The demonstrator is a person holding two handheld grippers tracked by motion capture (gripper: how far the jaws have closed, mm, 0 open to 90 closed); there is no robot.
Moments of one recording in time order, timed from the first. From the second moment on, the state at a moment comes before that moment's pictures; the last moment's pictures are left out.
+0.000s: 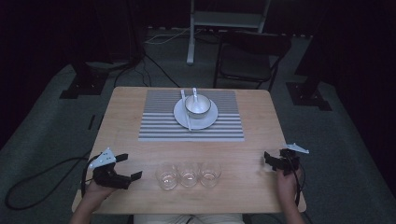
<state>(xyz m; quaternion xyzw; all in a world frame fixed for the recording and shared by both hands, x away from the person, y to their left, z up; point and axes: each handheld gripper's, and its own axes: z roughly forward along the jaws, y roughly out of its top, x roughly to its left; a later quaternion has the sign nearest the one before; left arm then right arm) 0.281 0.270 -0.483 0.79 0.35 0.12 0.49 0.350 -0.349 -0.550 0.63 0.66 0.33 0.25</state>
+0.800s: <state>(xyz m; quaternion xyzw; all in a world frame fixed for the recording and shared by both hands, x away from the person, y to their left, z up) 0.293 0.214 -0.442 0.81 0.28 0.11 0.50 0.350 -0.349 -0.550 0.63 0.66 0.33 0.25</state>
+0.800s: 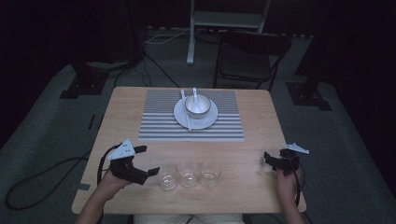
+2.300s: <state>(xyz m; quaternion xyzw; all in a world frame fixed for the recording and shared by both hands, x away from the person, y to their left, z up) 0.311 0.094 -0.459 0.92 0.16 0.06 0.34 0.350 -0.350 -0.549 0.63 0.66 0.34 0.24</state>
